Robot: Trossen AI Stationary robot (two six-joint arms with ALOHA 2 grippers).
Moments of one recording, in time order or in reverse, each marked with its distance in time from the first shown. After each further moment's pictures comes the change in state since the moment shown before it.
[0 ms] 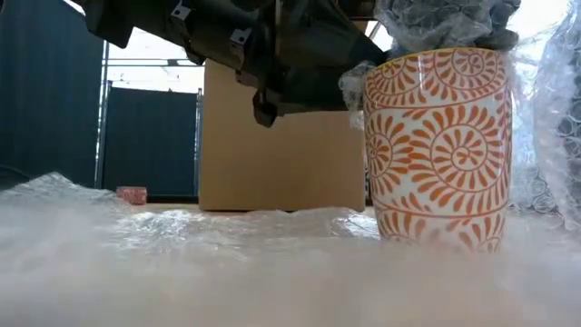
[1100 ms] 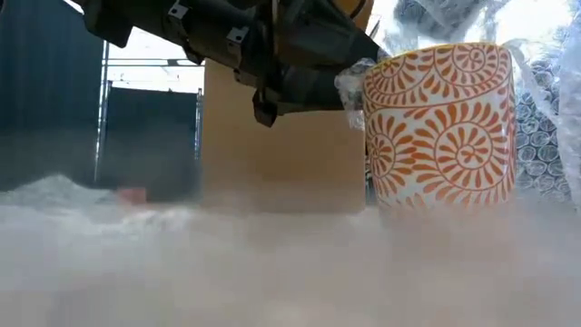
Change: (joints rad) left arm -0.001 0.000 0.000 -0.001 0.014 0.006; right arm 0.048 -0.159 -0.004 -0.017 -0.060 0.007
